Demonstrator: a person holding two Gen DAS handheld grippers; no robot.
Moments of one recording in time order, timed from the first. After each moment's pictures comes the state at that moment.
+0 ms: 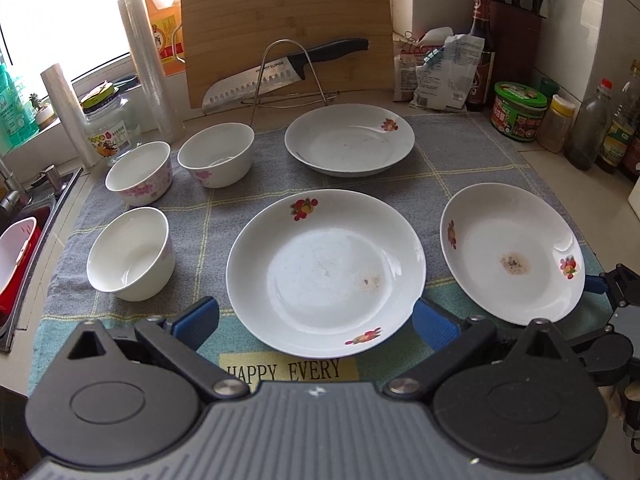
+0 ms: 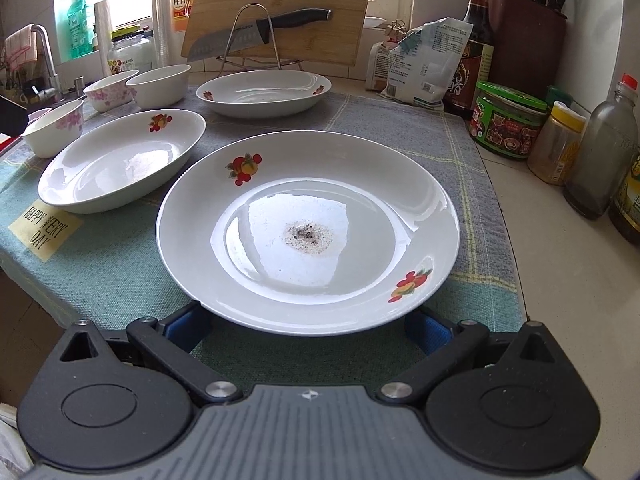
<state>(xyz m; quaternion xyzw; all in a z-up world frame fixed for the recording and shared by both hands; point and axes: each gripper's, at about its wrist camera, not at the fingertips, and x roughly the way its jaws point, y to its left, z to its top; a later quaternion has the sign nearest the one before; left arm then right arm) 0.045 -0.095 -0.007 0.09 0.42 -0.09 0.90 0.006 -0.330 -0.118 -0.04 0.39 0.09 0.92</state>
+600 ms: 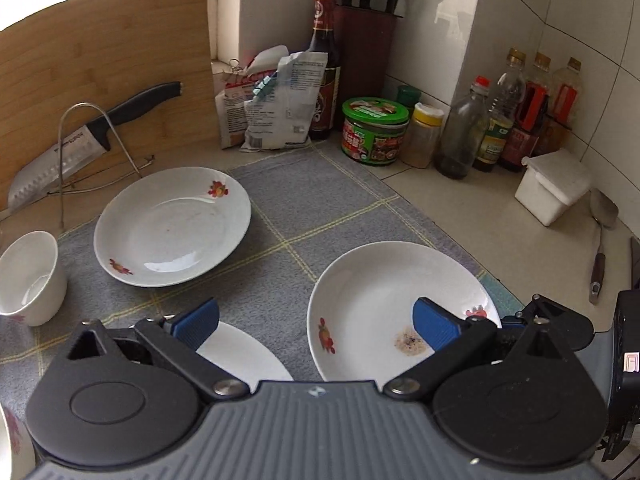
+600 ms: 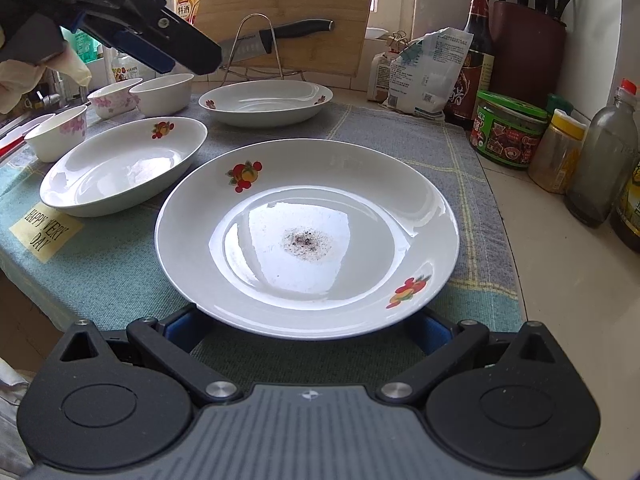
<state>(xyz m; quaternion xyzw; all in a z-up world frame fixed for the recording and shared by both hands) 0.139 -0.167 -0.018 0.10 0.39 -0.35 0.85 0.003 -0.332 -0.120 -0.05 0.37 0.09 0.92</state>
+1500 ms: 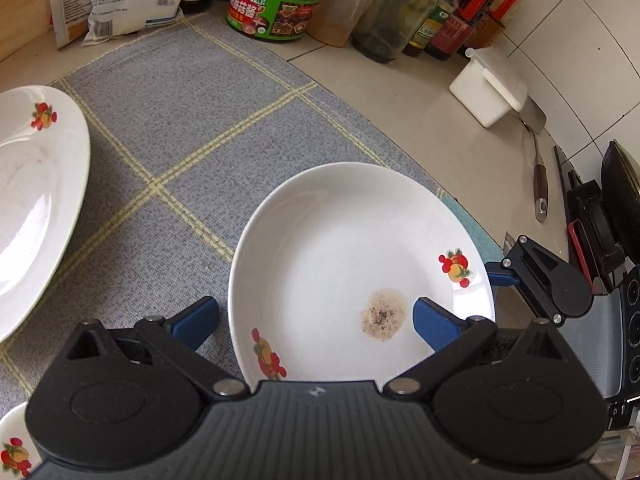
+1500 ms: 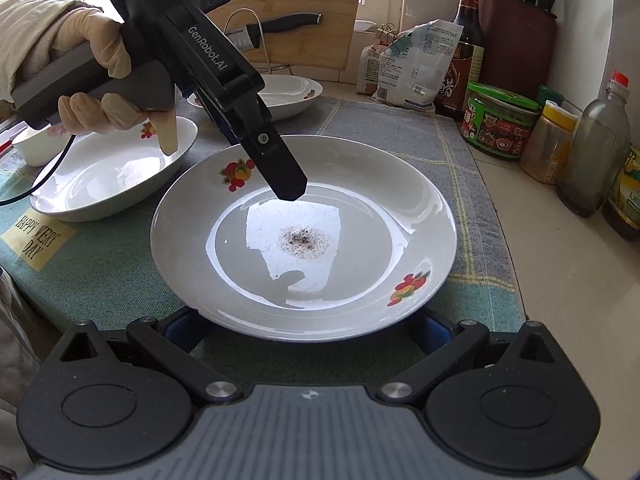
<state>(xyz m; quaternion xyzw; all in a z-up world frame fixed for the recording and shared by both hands) 0.212 -0.229 -0.096 0.14 0.54 -0.50 0.66 0.007 -0.326 -0.117 -0.04 0.38 0.07 0.92</state>
